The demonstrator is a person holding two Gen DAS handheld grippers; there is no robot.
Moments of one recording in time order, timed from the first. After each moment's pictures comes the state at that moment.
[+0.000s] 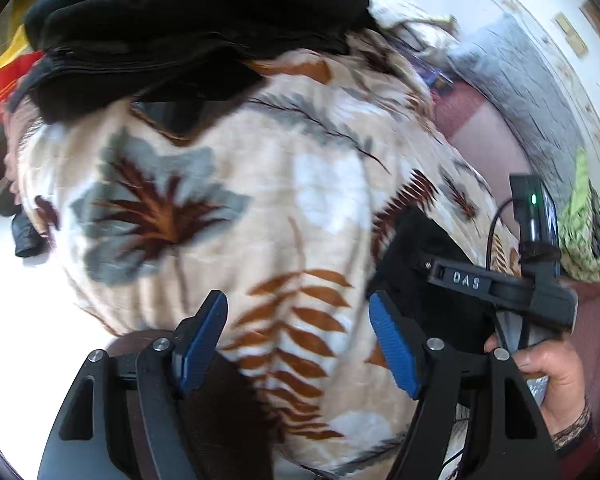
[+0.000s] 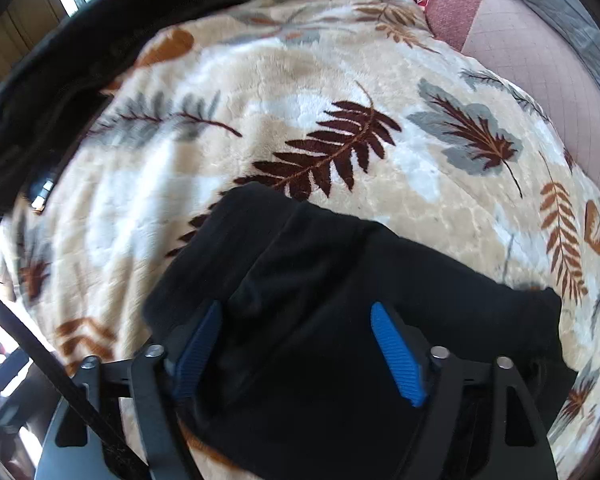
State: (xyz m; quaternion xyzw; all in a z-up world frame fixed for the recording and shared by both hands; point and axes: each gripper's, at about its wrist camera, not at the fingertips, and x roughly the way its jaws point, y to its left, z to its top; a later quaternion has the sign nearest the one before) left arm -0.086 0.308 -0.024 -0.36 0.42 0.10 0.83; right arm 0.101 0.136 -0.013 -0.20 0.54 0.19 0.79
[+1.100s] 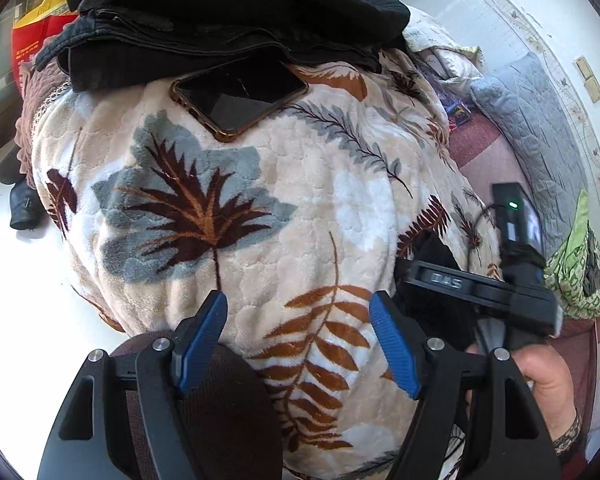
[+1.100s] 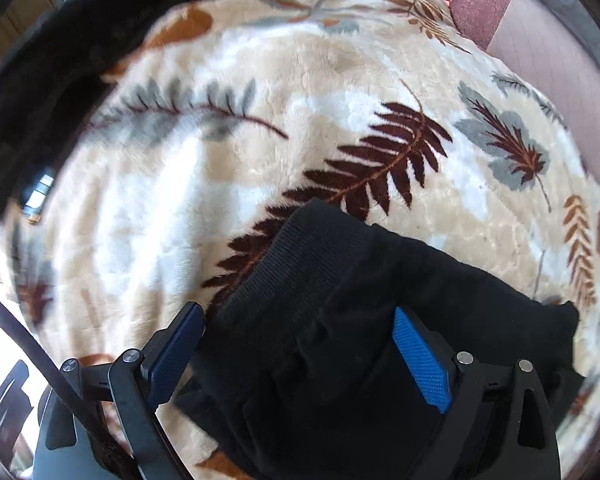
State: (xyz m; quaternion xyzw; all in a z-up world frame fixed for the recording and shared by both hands) left arm -0.099 0.328 -0.040 -0.41 0.39 0.10 0.82; right arm 0.111 0.189 -0.036 -0.22 0.56 0.17 0.78
